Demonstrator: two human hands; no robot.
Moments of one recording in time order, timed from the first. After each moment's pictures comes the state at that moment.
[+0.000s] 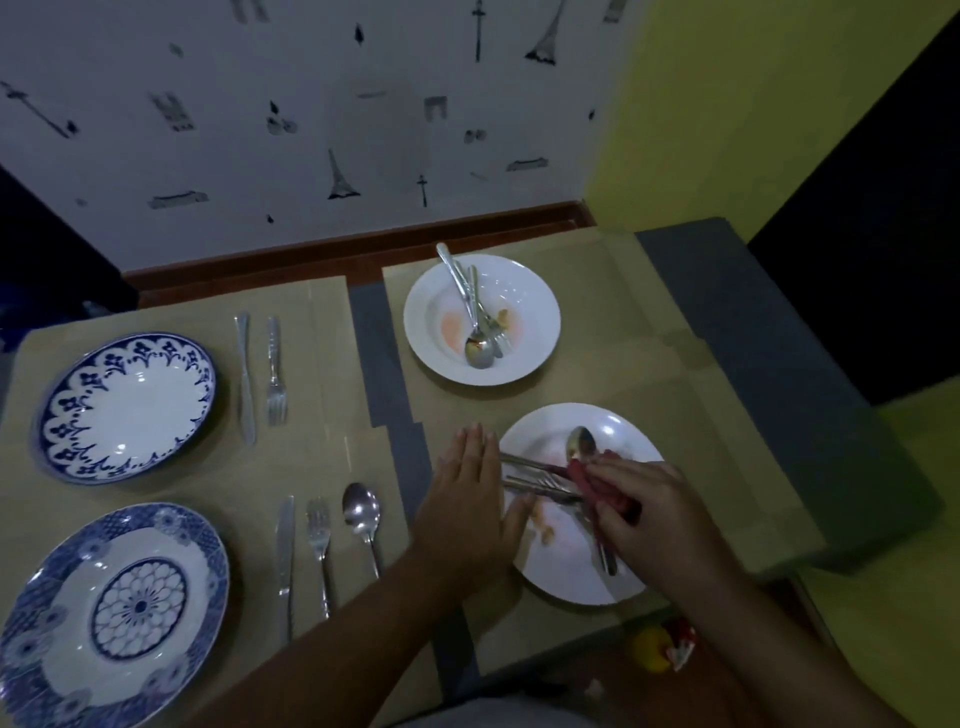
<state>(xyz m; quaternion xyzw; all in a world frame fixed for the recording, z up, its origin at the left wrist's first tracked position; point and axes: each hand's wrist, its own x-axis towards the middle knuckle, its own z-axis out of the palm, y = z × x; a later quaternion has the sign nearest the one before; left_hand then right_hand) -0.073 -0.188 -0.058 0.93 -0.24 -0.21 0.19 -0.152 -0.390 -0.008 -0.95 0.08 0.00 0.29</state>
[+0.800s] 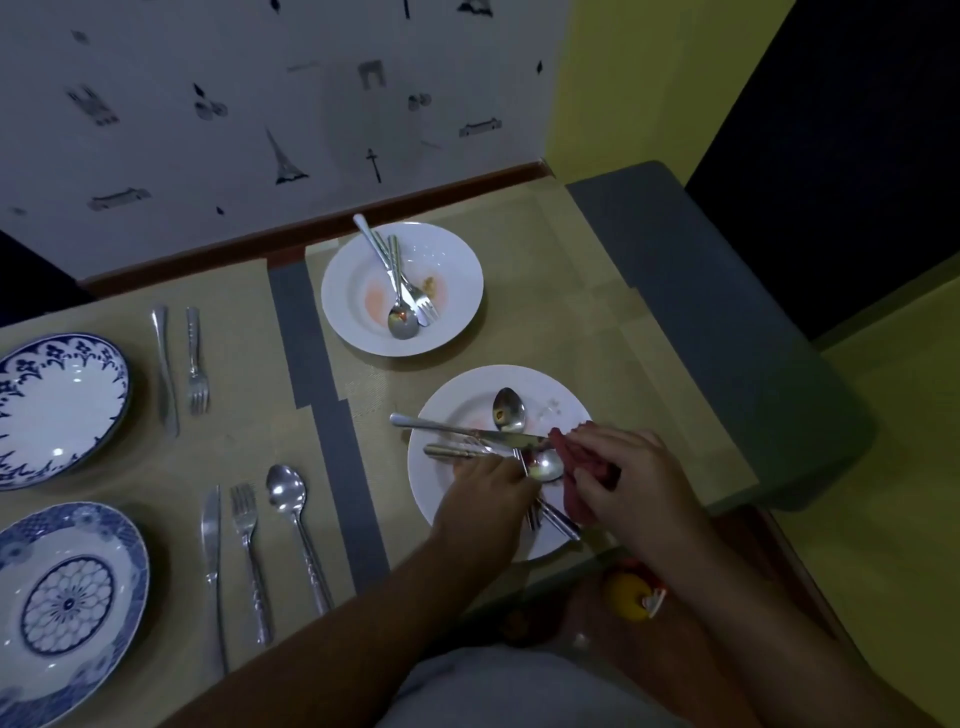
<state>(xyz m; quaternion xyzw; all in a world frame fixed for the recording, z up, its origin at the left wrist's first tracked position) -0.127 -0.274 -0.070 0.89 -0.42 -0.11 0.15 -0.190 -0.449 -0.022 -0.94 0.15 -0.03 0.32</state>
